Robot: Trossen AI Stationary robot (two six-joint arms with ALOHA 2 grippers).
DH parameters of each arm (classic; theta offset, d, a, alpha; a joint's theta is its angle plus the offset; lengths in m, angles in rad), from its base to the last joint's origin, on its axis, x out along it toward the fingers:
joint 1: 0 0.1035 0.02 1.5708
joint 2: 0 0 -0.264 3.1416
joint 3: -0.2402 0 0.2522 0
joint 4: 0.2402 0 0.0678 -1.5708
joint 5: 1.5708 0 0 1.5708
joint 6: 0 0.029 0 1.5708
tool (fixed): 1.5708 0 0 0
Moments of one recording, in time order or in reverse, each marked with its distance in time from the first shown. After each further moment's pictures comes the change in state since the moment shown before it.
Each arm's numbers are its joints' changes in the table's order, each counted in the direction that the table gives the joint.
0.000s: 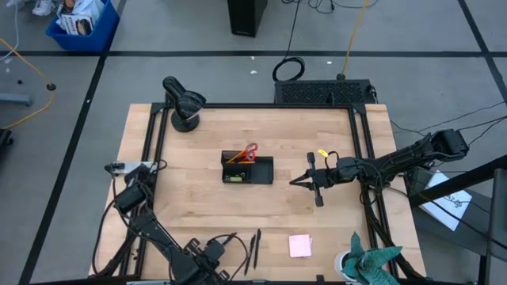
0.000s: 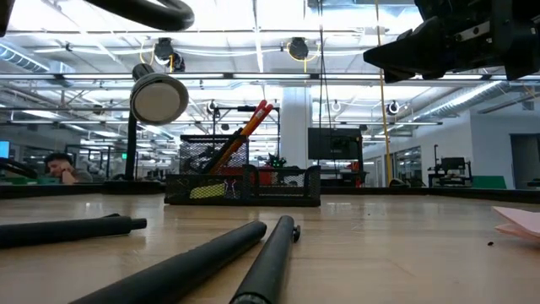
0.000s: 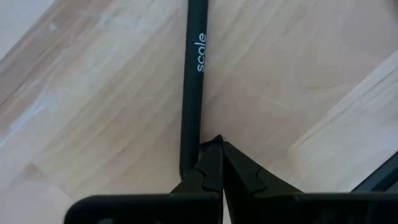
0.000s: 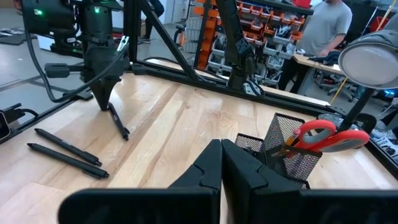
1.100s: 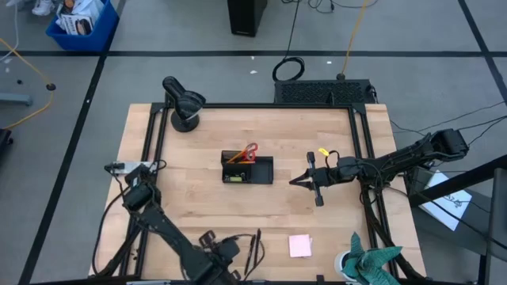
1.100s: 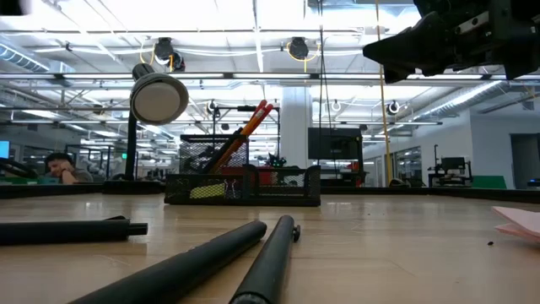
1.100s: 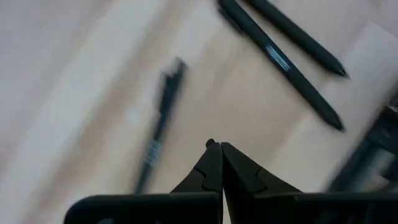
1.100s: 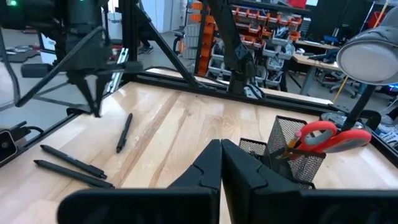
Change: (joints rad) left arm 0.095 -0.011 -0.256 0.140 -0.164 0.313; right arm 0.000 0.000 0.000 -0.025 0.000 0.061
